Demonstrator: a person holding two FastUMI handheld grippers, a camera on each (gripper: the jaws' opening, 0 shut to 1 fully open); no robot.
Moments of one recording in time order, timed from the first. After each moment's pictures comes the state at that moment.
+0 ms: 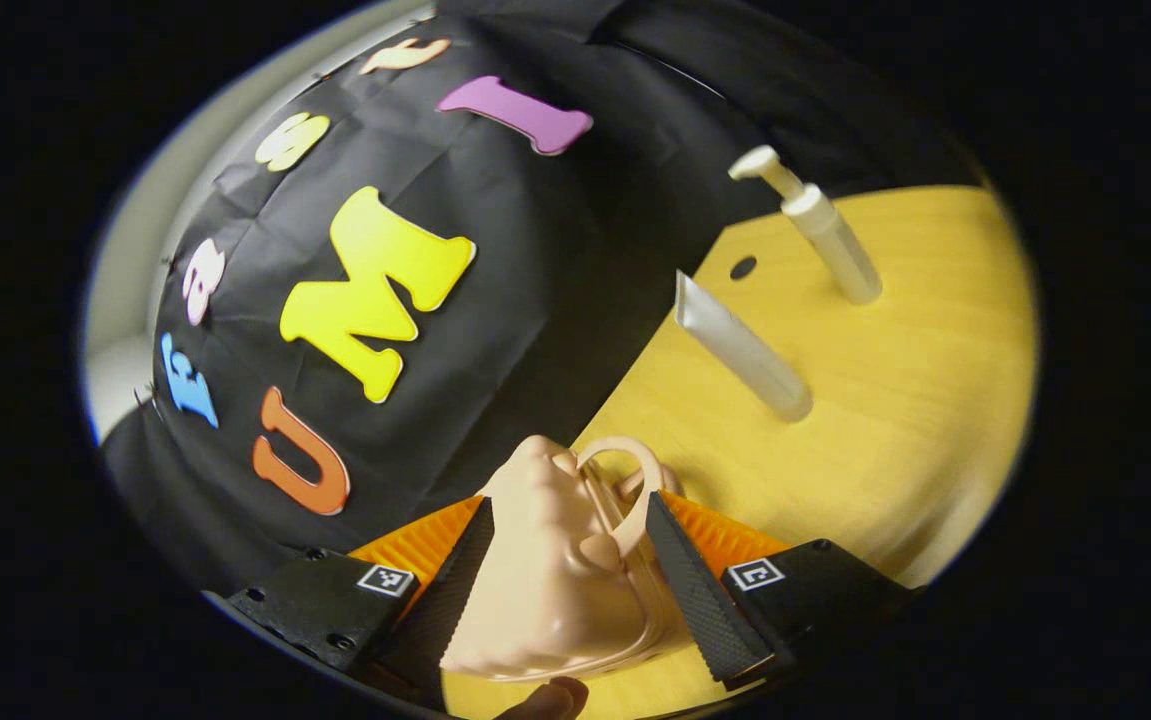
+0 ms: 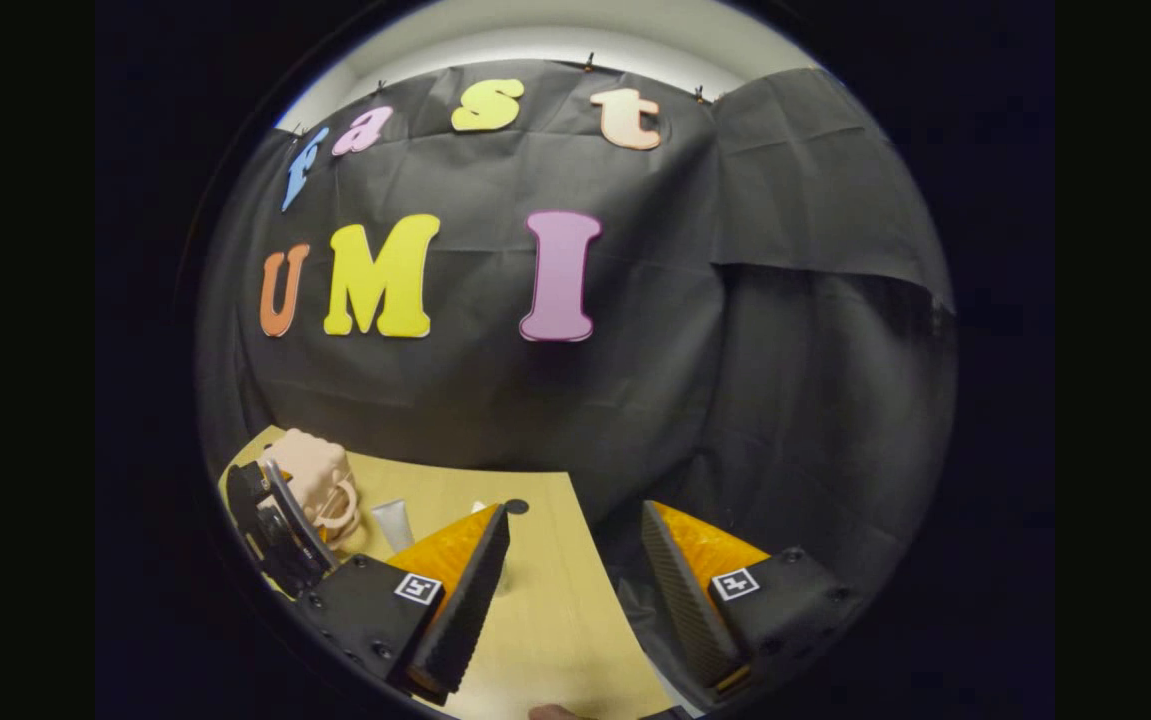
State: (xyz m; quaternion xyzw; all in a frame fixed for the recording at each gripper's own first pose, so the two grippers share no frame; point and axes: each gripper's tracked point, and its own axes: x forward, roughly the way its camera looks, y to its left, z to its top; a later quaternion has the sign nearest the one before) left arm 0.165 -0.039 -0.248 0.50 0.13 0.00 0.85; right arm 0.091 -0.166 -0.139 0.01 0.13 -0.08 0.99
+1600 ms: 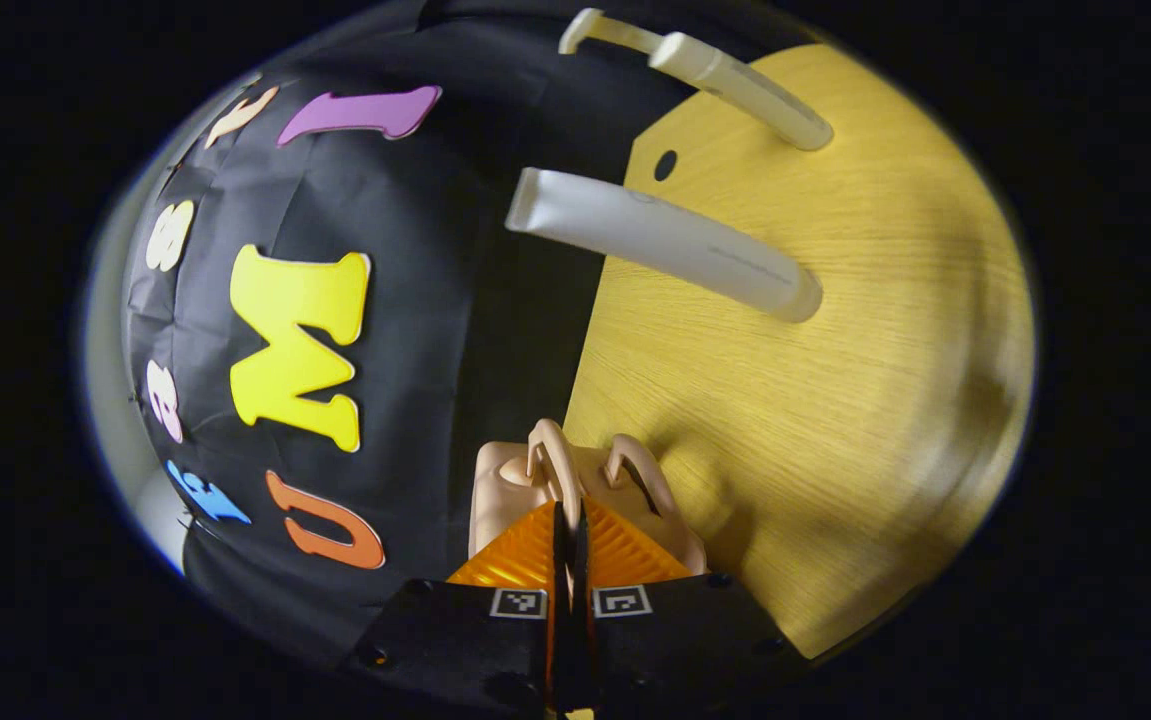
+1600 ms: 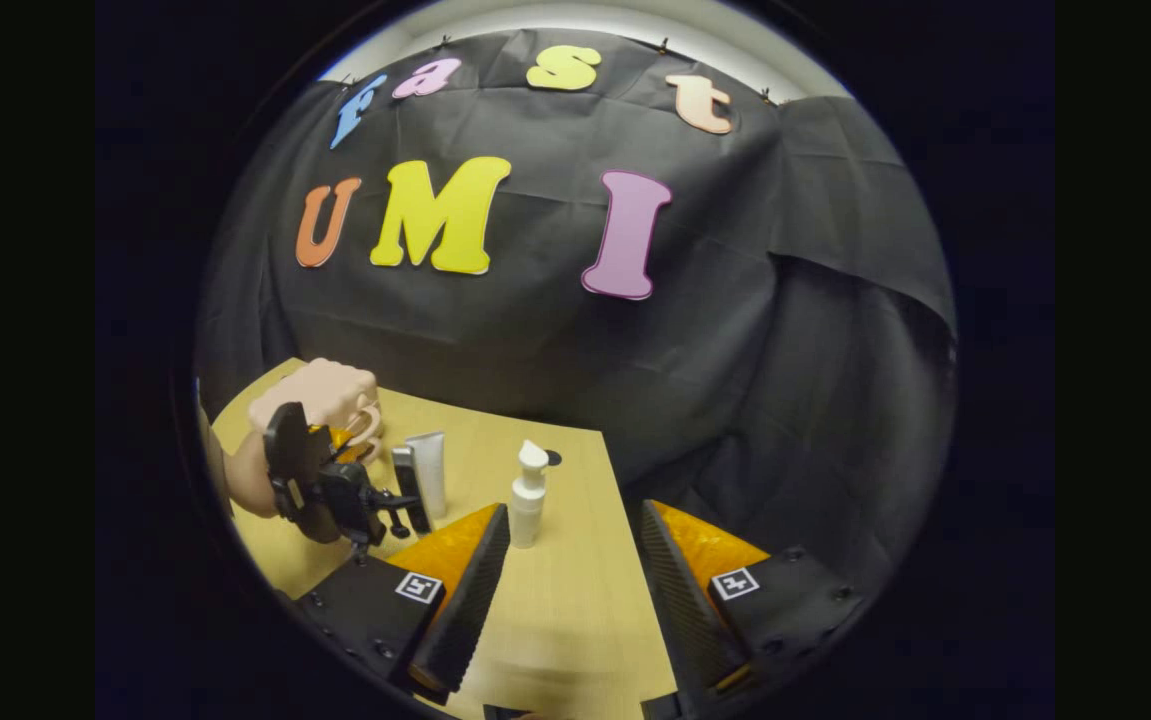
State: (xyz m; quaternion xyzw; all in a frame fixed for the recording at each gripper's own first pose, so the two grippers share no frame) left arm 0.210 -0.024 -0.272 0.58 0.17 0.00 0.80; right arm 0.066 -0.103 -0.170 -0.07 0.17 -0.04 0.98
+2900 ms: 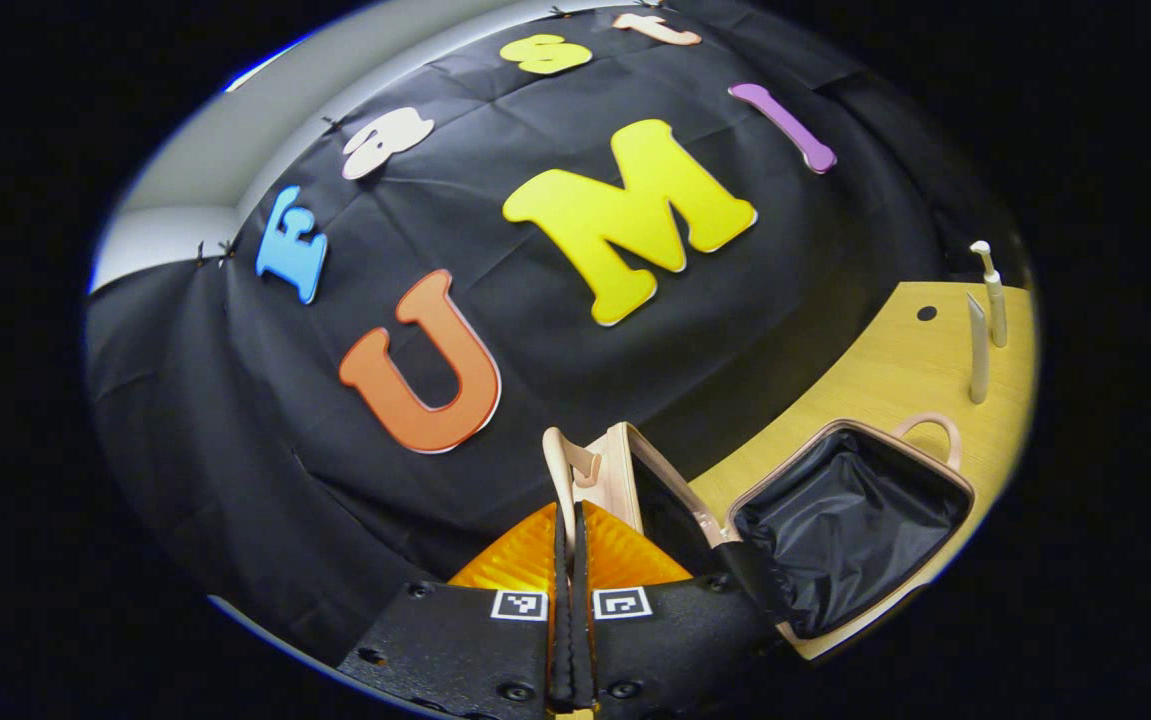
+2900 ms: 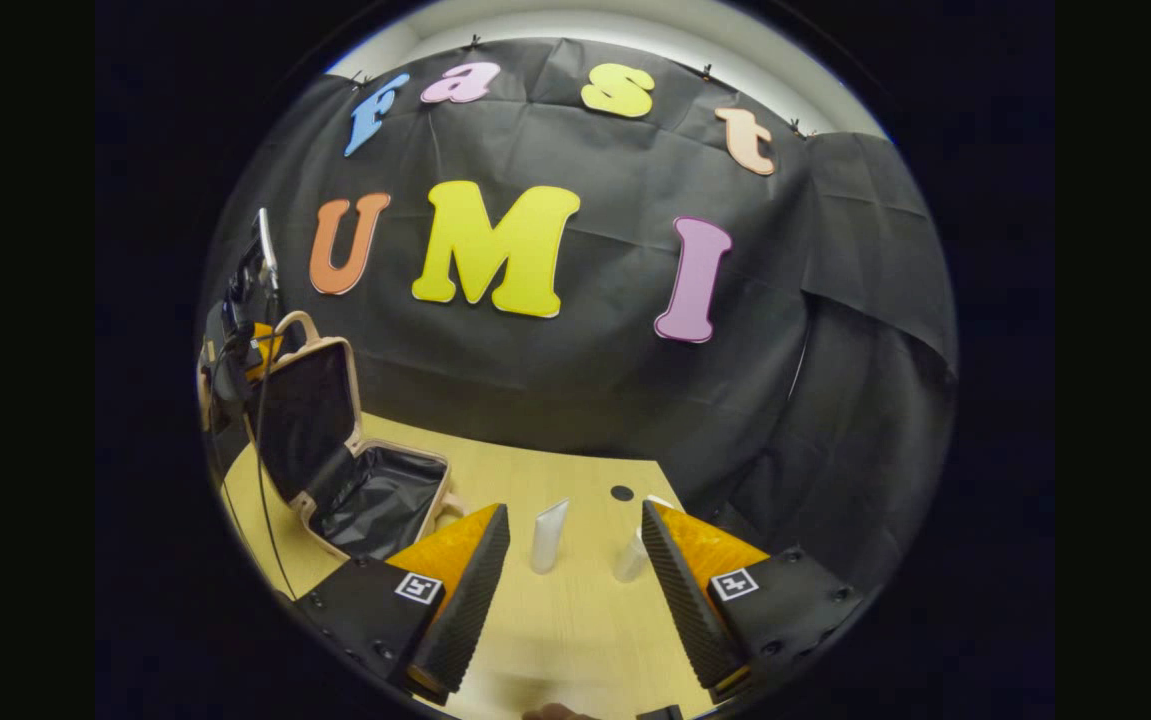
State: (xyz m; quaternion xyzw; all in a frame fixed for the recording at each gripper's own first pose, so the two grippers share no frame) left arm 0.177 0.301 -0.092 0.27 0.06 0.08 0.96; right arm 0.080 0.086 -0.121 -0.06 0.16 -0.03 0.98
